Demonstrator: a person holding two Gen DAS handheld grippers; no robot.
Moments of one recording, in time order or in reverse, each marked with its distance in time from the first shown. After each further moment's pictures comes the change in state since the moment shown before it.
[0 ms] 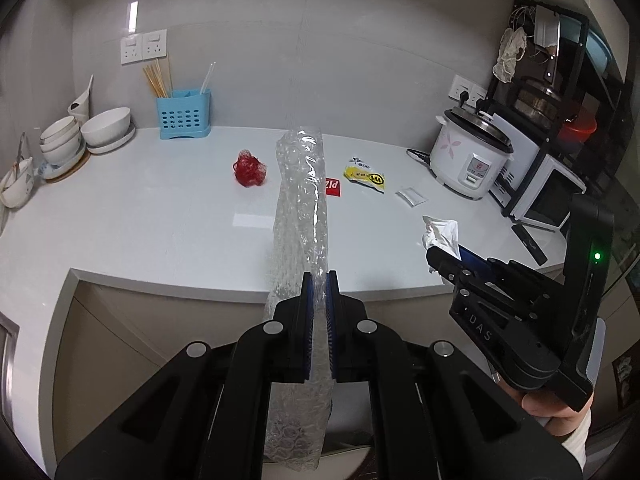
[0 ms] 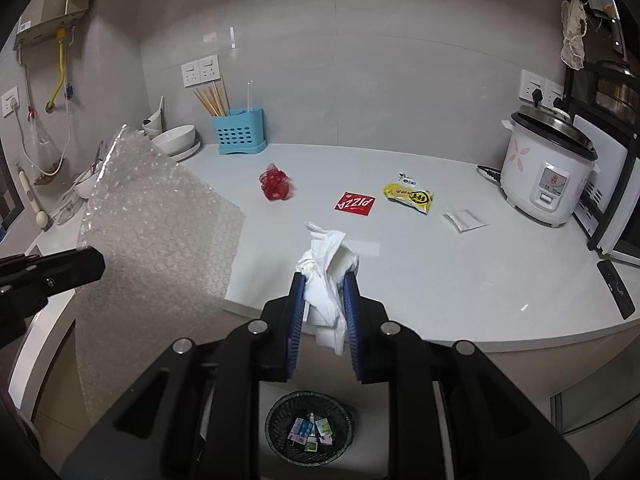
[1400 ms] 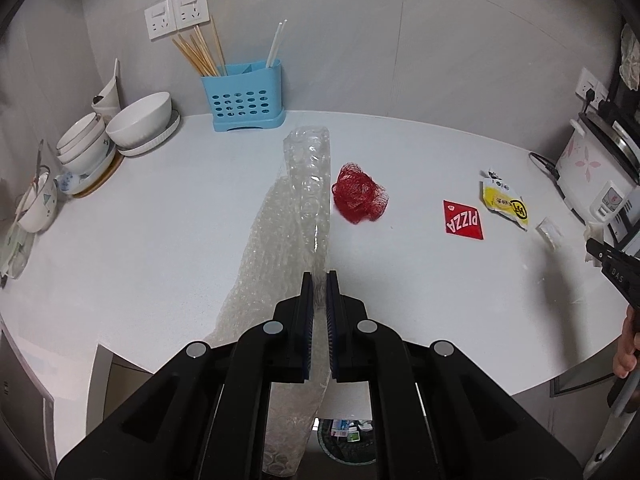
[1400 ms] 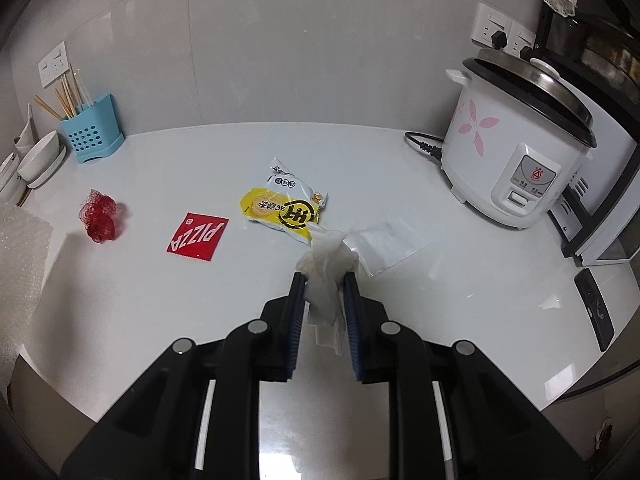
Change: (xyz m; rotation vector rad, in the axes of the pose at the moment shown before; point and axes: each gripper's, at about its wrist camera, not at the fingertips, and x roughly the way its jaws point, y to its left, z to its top) left arm 0.168 0.108 0.128 -0.043 0.127 0.272; right arm 0.194 -0.150 0.101 0.124 0.189 -0.272
